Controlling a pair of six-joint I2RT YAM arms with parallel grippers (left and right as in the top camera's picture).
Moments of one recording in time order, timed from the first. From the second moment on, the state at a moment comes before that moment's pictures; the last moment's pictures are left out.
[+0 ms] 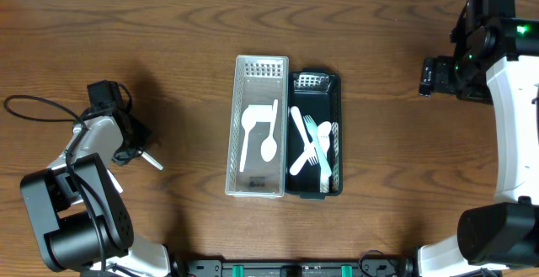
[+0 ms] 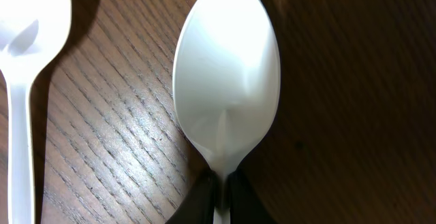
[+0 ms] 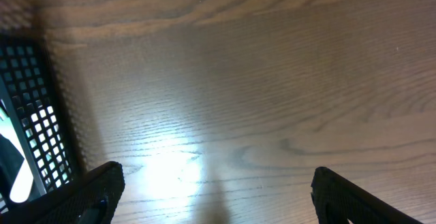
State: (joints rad) left arm 0.31 1.74 0.91 -0.52 -0.11 -0.59; right arm -0.09 1.70 1.75 -1.42 0.11 0.12
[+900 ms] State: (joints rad) left arm -0.32 1.35 1.18 -0.78 -0.05 -0.49; right arm -0.09 1.70 1.75 -1.35 0.11 0.12
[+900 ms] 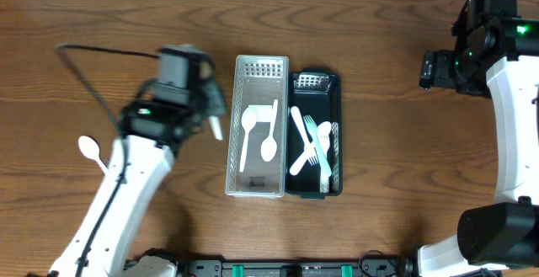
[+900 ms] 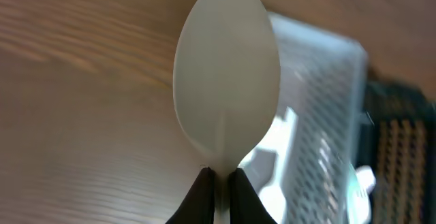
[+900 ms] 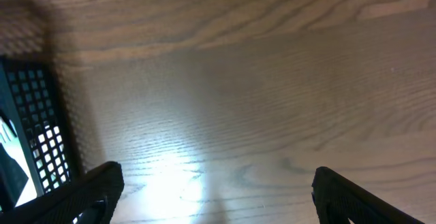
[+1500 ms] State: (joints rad) left arm -0.54 1.73 1.18 -0.78 -0.04 -0.47; right arm -0.09 1.70 1.75 -1.34 0.11 0.12
